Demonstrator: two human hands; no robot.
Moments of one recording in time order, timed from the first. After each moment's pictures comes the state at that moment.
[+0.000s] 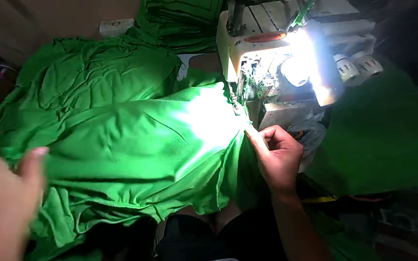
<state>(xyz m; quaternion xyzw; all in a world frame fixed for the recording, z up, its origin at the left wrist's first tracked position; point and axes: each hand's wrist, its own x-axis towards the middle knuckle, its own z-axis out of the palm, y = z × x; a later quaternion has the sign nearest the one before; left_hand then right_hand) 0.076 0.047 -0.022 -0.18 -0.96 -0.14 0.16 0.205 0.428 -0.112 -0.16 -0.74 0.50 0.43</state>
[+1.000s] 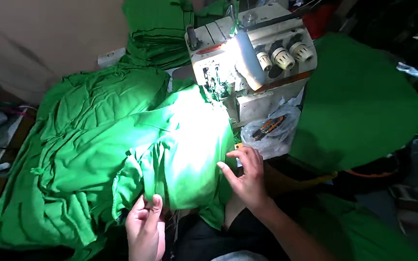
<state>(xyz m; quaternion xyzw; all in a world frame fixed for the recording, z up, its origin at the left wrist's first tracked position) 0.219 0.184 -0.087 -0.01 -0.68 -0.73 -0.01 0.254 0.382 -0.163 -0.17 -0.81 0.38 0.42</state>
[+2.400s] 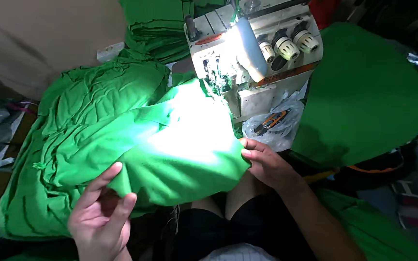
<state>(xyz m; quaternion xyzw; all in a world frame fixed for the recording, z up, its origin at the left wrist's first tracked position) 0.169 0.145 -0.048 -0.33 -0.71 -0.61 0.07 0.262 0.439 -0.138 0.06 -0.42 0.90 0.06</state>
